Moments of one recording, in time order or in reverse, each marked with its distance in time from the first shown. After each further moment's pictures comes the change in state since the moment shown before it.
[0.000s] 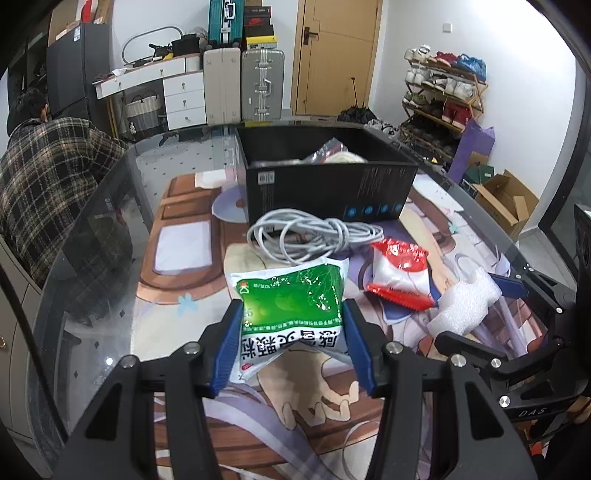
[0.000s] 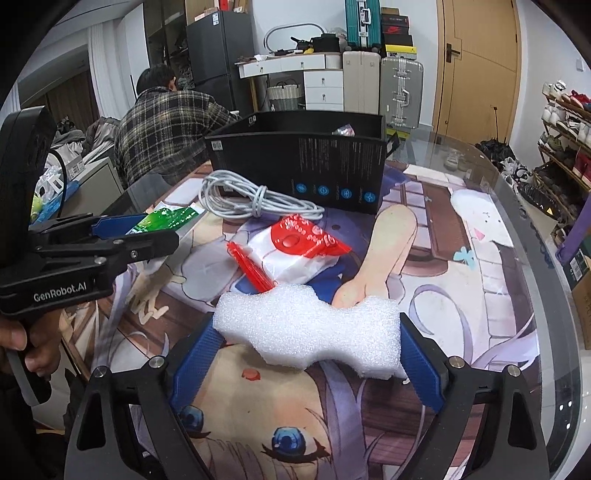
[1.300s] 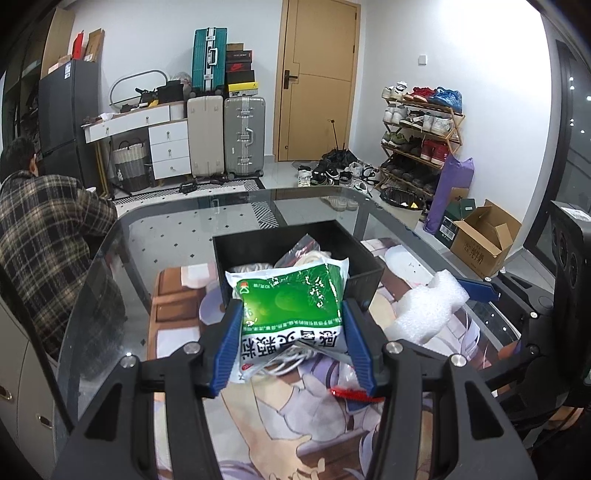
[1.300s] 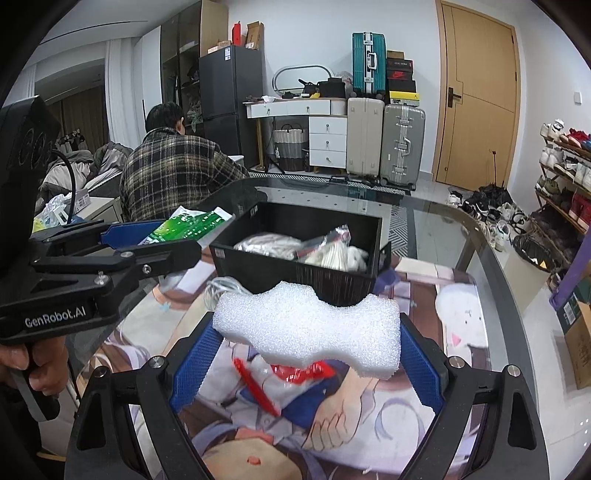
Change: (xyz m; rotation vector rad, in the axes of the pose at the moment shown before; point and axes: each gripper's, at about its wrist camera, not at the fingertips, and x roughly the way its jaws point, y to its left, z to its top) left arm -0.033 -0.016 0.081 0.057 -0.169 -0.049; right arm -0.033 0.000 0.082 -0.049 -0.167 -0.012
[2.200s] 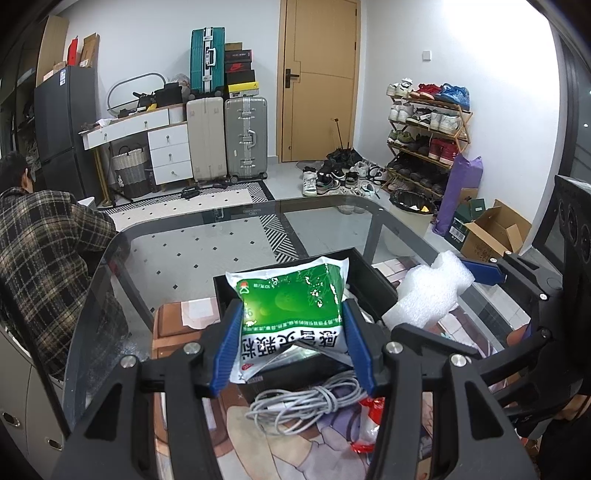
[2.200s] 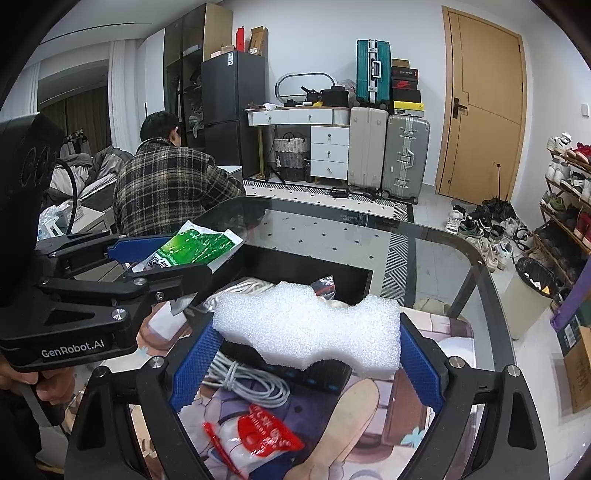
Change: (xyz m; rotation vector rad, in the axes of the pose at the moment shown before) left arm 0.049 0.011 0.047 0.016 0.012 0.026; right arm 0.043 -0.033 0.066 -0.021 -0.021 0.006
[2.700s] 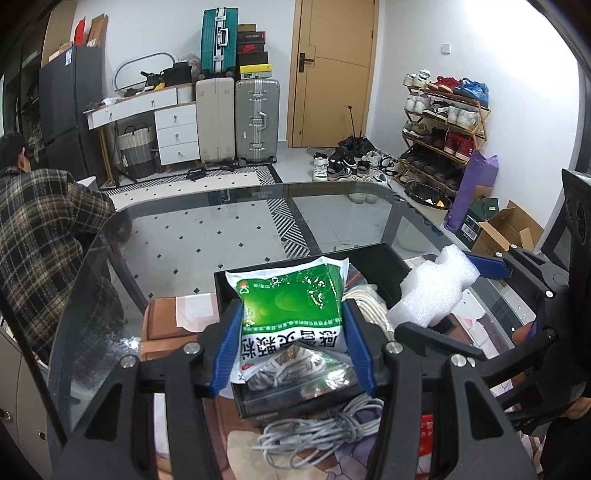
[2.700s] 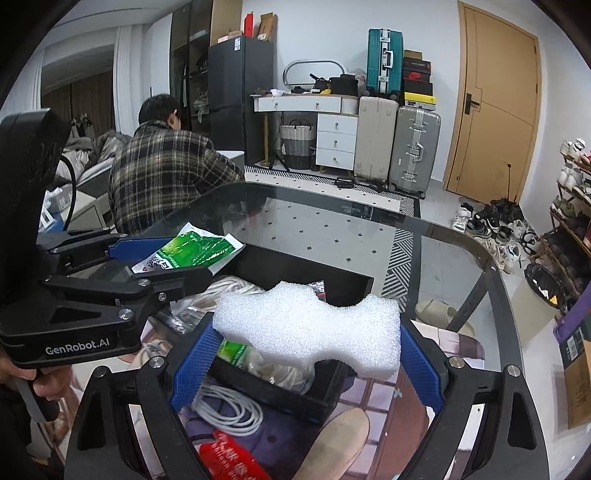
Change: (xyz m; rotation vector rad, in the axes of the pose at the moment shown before) left arm 0.057 0.015 0.003 -0.051 0.062 0.020; right arm 0.064 -0.013 0.012 -0.056 0.057 0.020
